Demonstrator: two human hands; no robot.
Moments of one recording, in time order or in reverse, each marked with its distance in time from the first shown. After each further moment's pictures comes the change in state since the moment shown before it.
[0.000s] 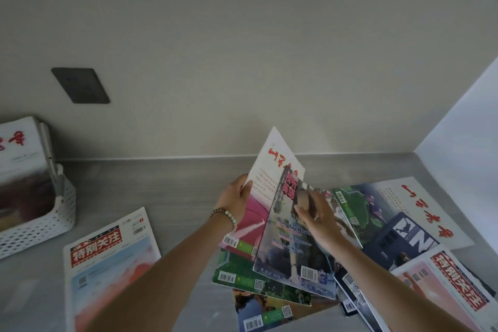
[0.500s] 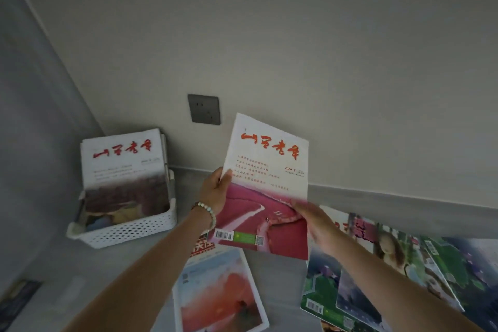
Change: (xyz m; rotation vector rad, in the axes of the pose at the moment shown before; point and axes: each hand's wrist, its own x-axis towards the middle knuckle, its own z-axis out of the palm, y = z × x) left_hand -0.038 -0.067 -0.236 -0.260 0.323 -0.134; right_hand 0.013 -0.191 0.134 0.615 -0.438 0.219
